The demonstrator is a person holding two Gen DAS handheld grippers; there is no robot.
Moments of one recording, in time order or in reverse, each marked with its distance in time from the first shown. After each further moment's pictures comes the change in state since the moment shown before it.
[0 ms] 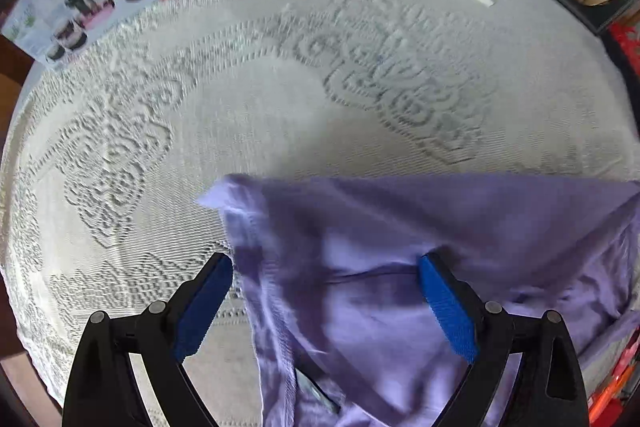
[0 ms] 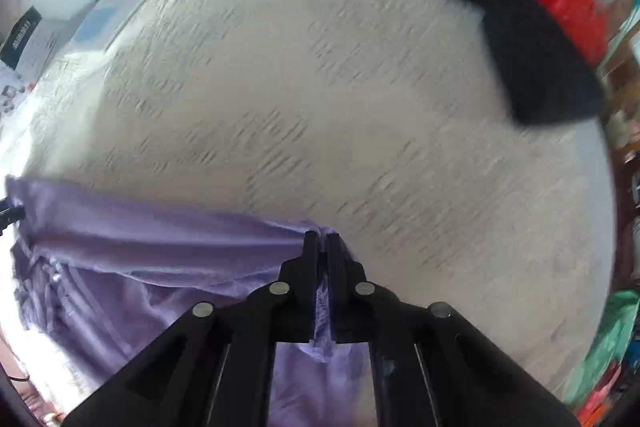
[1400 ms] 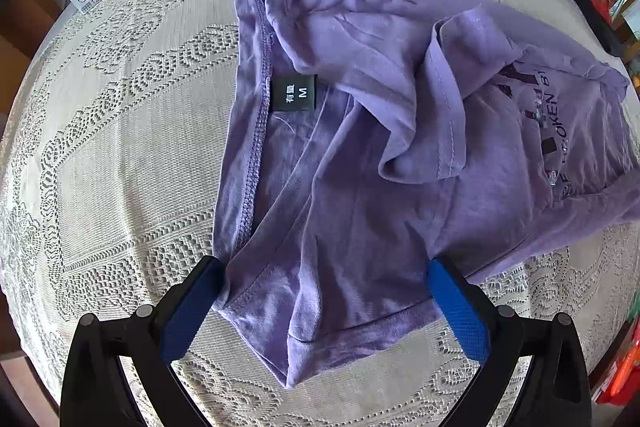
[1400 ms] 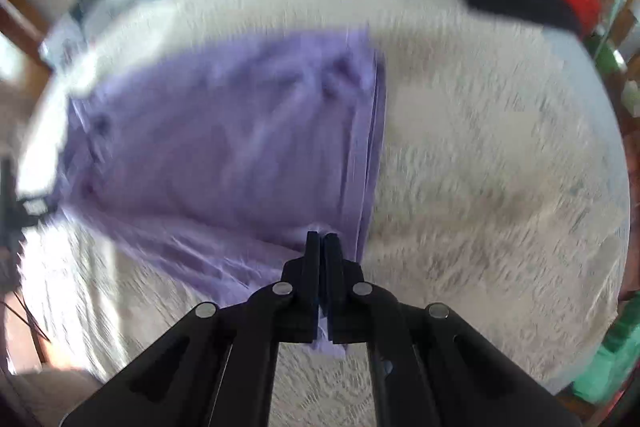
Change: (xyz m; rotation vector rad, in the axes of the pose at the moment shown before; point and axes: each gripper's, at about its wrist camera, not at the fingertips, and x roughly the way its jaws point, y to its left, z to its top) left arm -0.014 -0.013 -0.134 0.088 -0.023 -0.022; right arm -0.067 -0.017 -0.156 0.030 -0.083 0.162
